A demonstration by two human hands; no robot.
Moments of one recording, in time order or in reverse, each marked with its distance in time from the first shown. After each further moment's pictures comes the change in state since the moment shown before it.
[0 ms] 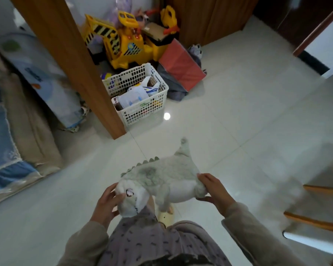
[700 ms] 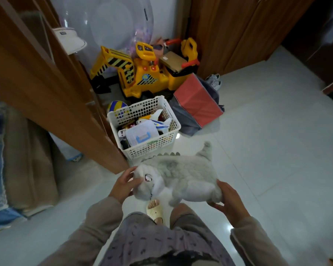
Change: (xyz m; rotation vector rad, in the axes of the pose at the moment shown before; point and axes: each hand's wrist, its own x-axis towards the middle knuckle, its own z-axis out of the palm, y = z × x) left_hand 0.210 0.256 0.116 0.022 -0.048 0.083; right_hand 0.196 -0.231 -0.008 -0.106 0.017 -0.173
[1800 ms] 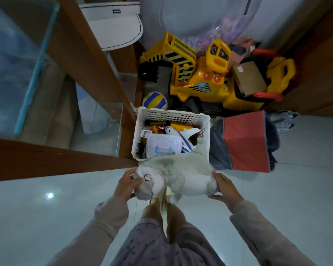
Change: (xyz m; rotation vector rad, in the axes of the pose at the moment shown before) left_hand 0.215 0.118 0.012 -0.375 0.454 -0.304; right_hand 0.362 -0.226 0.113 -0.382 -0.327 0.360
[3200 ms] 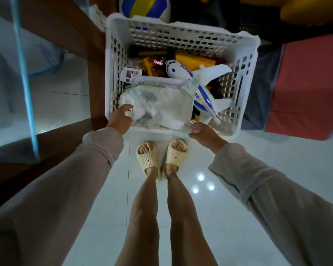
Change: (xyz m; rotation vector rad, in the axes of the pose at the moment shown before) left_hand 0.374 -0.040 0.034 0.753 0.054 0.065; right_hand 0.353 0.052 0.102 -0.842 -0.170 -0.018
